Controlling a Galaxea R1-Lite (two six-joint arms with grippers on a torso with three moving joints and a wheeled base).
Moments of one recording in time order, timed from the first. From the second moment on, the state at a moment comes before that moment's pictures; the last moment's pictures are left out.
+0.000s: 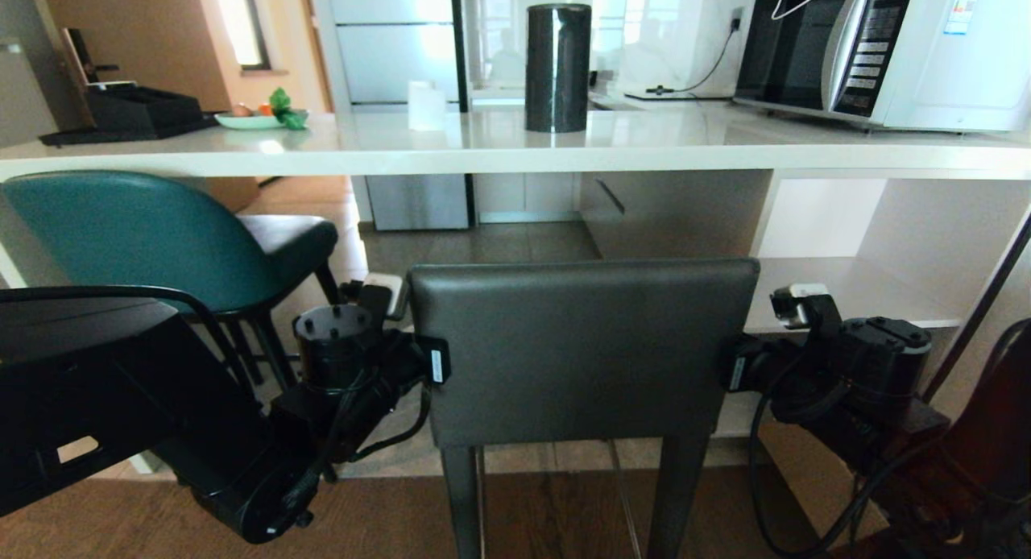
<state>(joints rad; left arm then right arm) -0.54 2.07 -0.67 -1.28 0.17 -0.06 0.31 2.03 -0.47 -1.41 0.00 0.04</state>
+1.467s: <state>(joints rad) -0.54 2.07 -0.67 -1.28 0.17 -0.02 0.32 2.03 -0.45 -1.43 0.00 0.04</state>
